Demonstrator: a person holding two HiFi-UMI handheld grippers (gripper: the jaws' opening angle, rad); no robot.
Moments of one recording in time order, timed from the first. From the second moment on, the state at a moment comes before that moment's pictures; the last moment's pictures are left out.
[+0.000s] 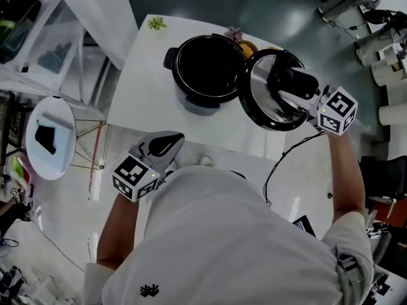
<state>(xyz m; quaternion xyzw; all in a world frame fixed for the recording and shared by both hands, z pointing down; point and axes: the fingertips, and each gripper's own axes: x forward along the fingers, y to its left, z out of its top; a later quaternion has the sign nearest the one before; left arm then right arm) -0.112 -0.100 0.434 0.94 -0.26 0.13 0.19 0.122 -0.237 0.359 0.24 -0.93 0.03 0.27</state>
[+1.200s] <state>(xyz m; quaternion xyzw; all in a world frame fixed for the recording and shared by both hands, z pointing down) -0.216 -0.095 0.432 0.92 -0.32 0.11 0.20 -0.047 -0.300 0.384 0.16 -0.94 0.01 0.29</state>
